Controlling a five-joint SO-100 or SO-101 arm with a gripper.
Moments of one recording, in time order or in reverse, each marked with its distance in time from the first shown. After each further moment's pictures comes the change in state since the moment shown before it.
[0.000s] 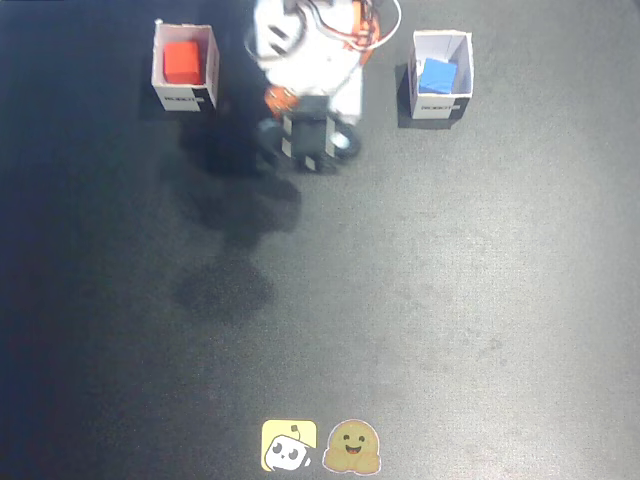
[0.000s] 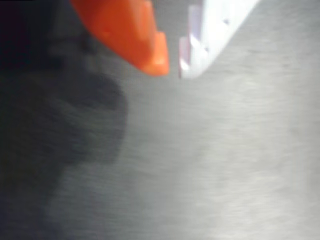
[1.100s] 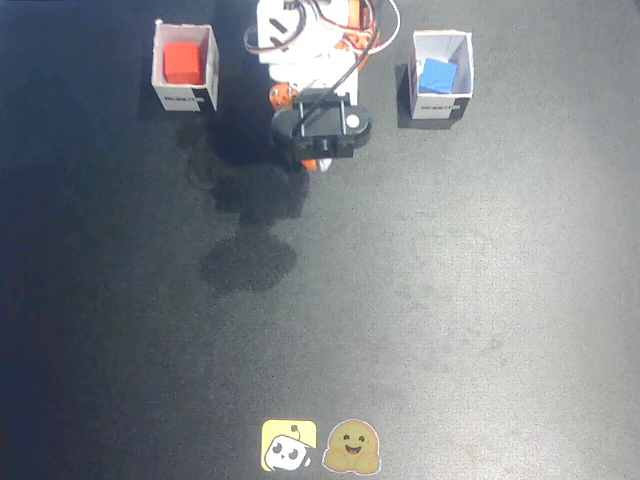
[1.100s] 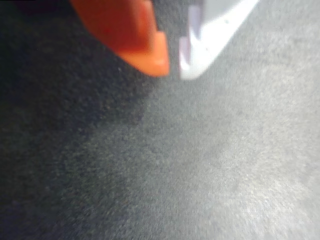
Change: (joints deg) arm -0.9 15.0 19.0 -8.3 -7.9
